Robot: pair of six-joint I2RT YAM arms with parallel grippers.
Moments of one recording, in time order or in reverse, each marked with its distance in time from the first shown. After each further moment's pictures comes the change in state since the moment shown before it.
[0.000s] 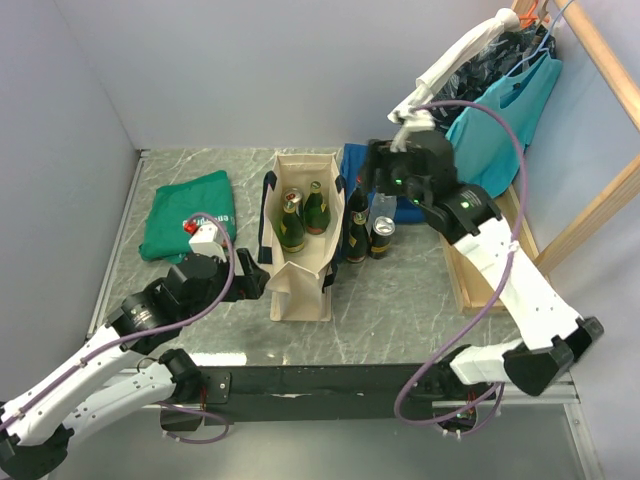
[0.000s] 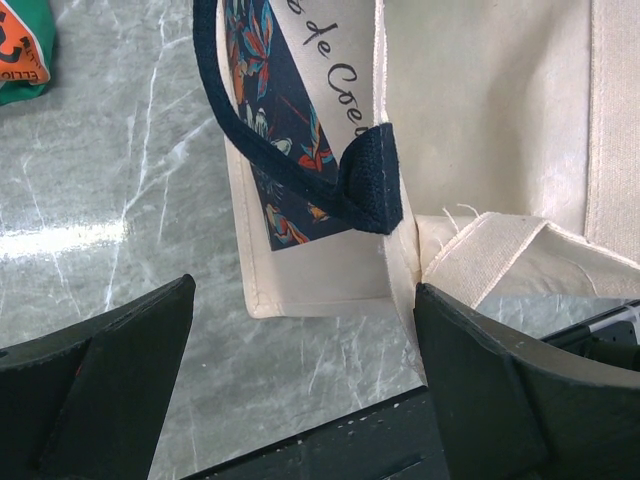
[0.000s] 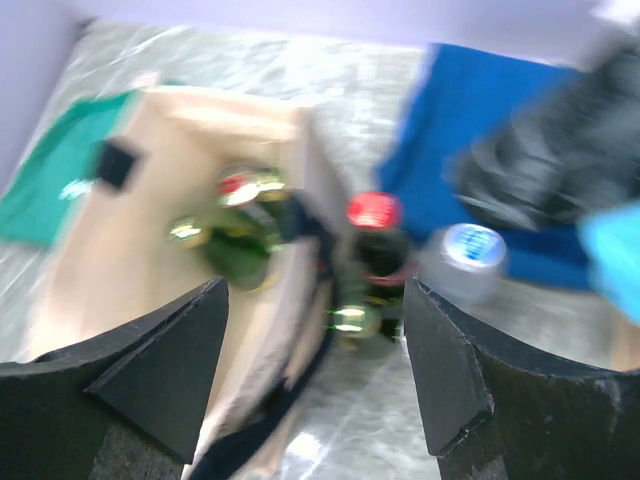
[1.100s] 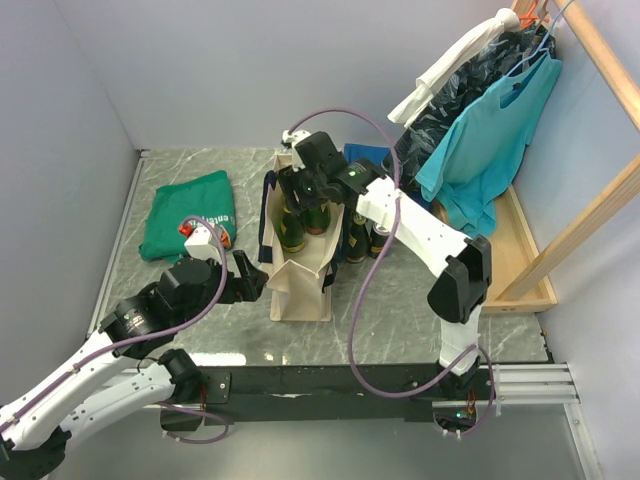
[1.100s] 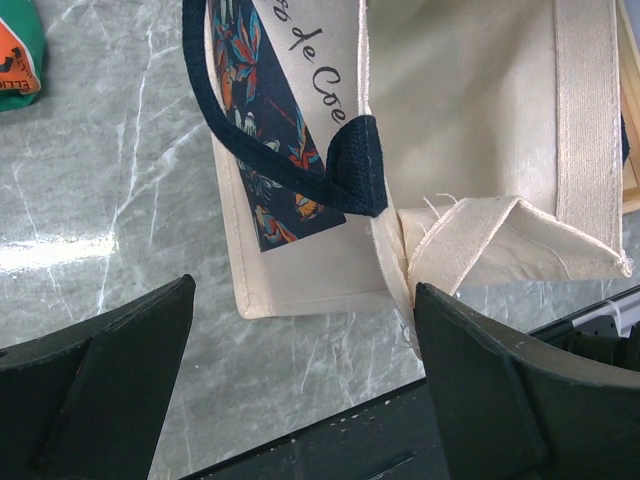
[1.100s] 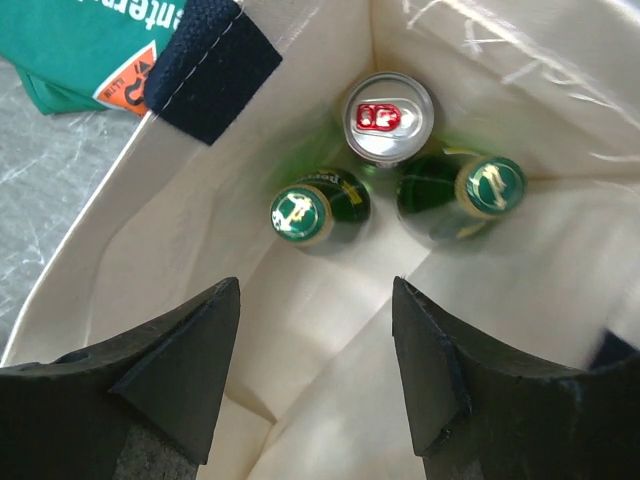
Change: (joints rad) left arm -0.018 -0.039 0.000 -0.002 -0.002 -0.001; right arm 0.232 0.586 0.413 -0.173 -0.140 -0.131
